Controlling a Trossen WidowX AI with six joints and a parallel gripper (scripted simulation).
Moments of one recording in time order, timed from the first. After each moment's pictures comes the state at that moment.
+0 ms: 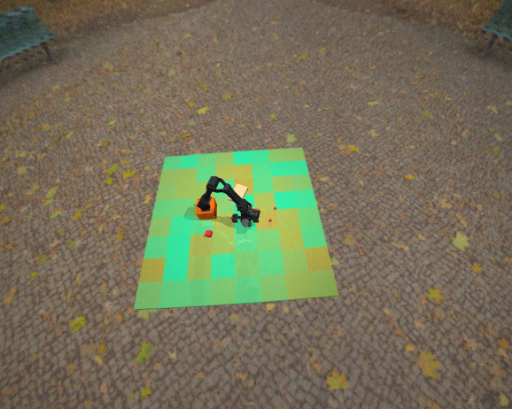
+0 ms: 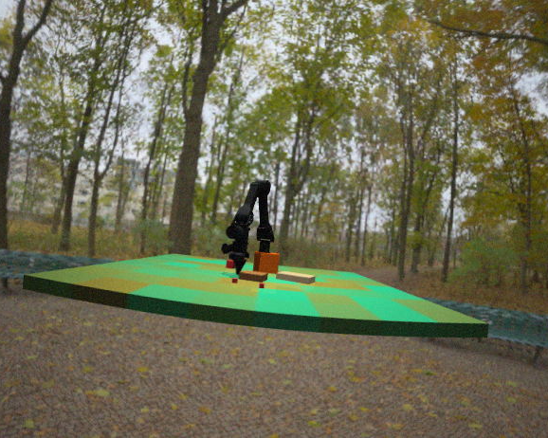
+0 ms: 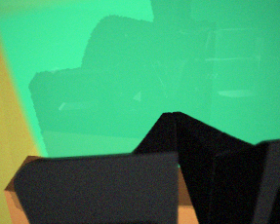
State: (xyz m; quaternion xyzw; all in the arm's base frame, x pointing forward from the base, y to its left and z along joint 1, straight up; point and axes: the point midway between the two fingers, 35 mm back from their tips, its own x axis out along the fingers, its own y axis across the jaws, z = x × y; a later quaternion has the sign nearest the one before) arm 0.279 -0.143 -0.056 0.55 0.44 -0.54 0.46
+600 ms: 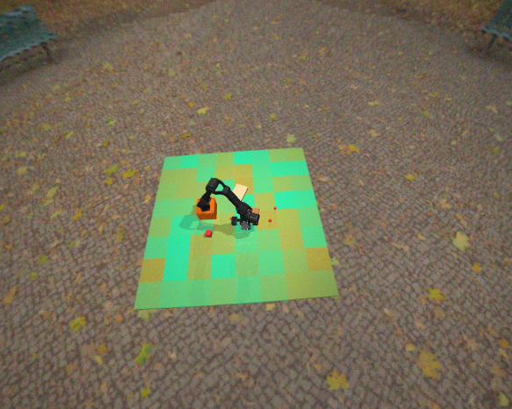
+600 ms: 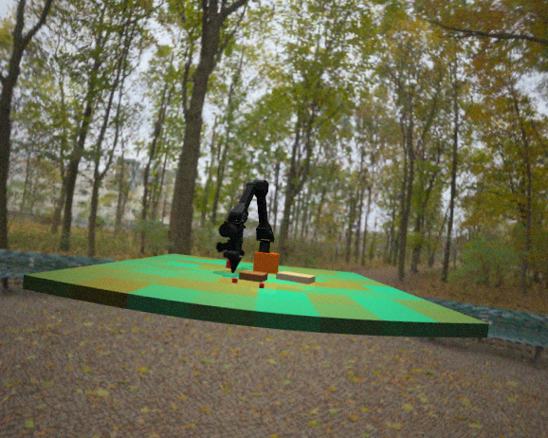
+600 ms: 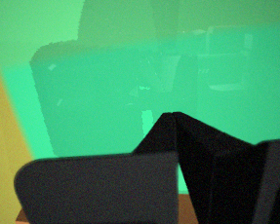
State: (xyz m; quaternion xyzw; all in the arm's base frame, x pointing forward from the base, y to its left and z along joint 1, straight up) arm 0.271 -0.167 -0.050 0.55 0.44 -0.55 0.45
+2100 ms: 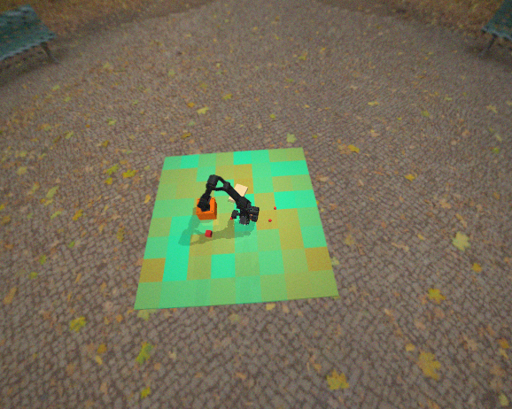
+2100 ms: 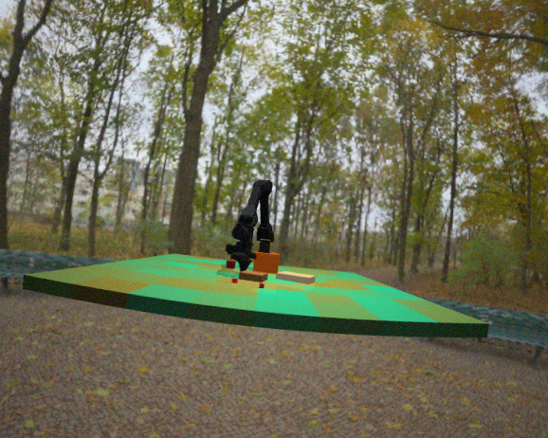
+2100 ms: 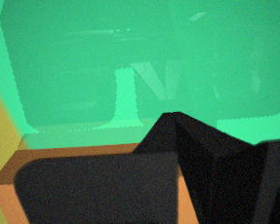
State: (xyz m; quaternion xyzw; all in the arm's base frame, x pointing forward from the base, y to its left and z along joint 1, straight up) arm 0.277 -0.122 -0.057 0.59 0.39 -0.58 0.40
